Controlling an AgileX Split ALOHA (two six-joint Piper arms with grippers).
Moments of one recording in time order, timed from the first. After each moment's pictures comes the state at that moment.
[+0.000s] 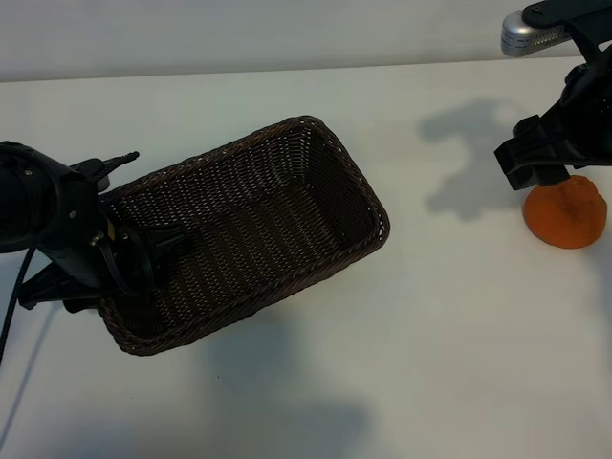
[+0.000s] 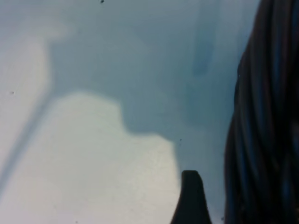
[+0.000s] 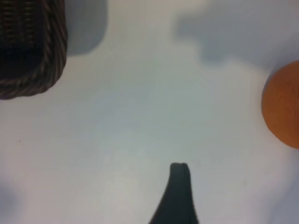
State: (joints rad) left arm -0.36 1.65 -0.77 0.17 0.53 -0.92; right arm 0.17 1.47 -1.19 0.10 0.99 -0.09
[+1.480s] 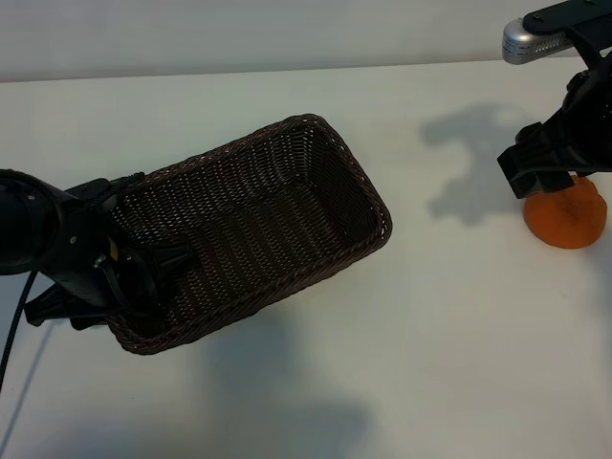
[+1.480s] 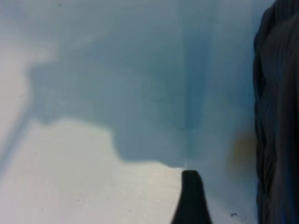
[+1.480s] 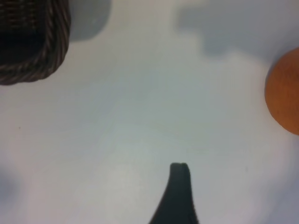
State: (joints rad) left arm -0.36 1.66 -0.69 0.13 0.42 -0.88; right arm 0.17 1.47 -1.19 0.10 1.03 -0.09
